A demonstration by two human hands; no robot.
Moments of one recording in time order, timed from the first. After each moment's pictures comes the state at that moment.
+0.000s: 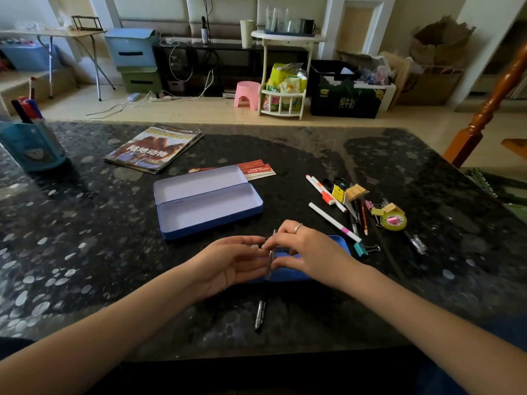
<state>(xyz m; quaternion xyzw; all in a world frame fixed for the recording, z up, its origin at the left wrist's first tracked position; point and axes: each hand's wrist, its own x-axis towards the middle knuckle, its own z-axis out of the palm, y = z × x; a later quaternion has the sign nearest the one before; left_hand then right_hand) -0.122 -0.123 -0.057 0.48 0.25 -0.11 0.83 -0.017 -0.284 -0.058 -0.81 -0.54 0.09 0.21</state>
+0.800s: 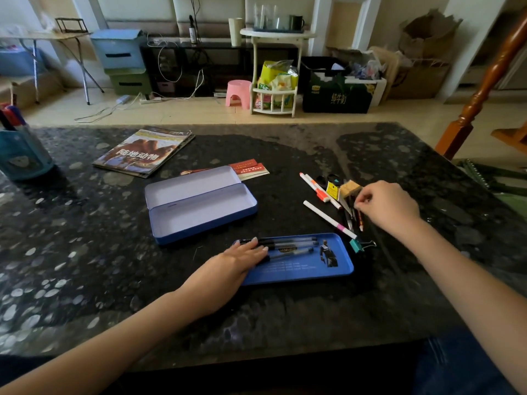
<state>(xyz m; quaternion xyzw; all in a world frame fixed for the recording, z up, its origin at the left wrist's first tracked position) -0.127 -0.115 -0.088 0.97 -0.06 0.00 0.21 0.080 -0.345 -0.032 -0.99 -0.13 -0.04 0.10</state>
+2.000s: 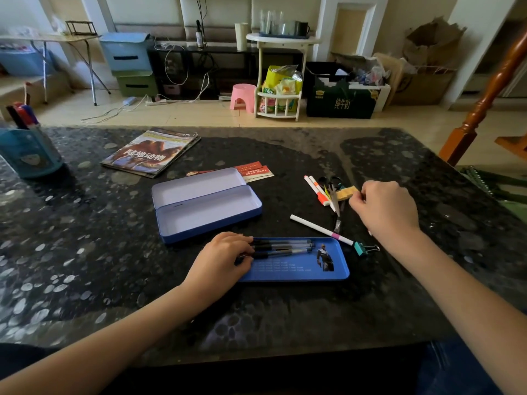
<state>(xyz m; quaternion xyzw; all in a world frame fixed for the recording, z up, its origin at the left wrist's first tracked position) -0.123 -0.105 -0.093 0.97 0.04 0.14 0.21 0.043 -0.327 -0.019 -0.97 -0.16 -0.19 0.06</state>
